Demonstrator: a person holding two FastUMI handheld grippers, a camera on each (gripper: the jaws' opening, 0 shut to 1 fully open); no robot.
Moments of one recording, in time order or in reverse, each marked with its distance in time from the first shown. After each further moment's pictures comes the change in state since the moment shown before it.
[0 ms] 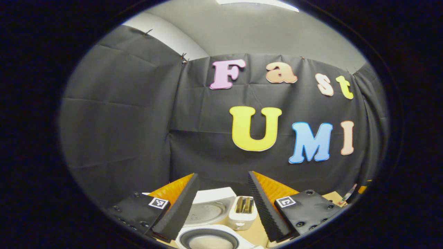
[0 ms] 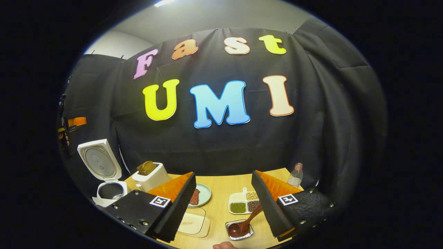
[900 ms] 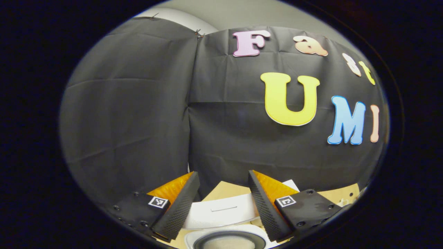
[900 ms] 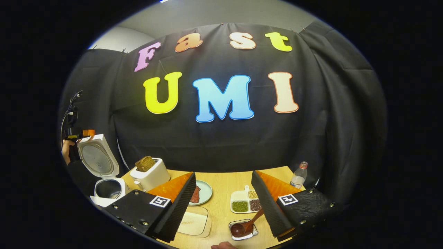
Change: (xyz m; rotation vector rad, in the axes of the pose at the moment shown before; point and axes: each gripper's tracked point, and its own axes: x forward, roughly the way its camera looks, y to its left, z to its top) left arm 0.090 0.064 -0.092 0.010 0.190 0.150; right arm 0.019 0.018 -0.004 -0.011 0.041 0.005
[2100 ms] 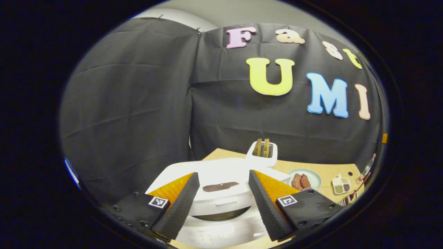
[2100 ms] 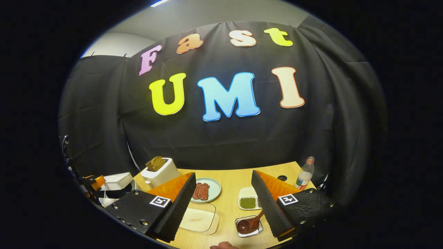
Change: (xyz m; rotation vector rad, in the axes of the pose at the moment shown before) left arm -0.167 -0.050 -0.185 0.006 0.075 0.027; right arm -0.016 -0.001 0.000 0.031 0.014 0.076
